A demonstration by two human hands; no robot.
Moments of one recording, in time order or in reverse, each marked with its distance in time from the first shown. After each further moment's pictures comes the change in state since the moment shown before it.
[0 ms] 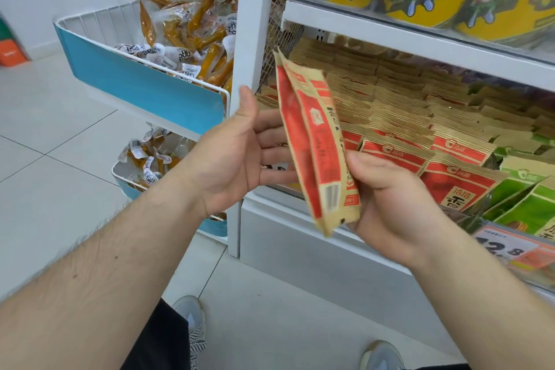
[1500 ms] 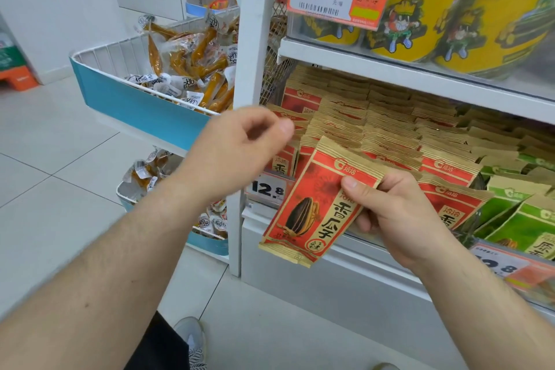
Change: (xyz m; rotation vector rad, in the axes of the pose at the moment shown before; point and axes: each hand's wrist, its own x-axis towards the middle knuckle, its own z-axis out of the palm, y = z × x) left_hand -0.004 0.038 0.015 0.944 0.335 0.307; right_hand -0.003 -0.011 -0.018 -0.397 0.152 -0.273
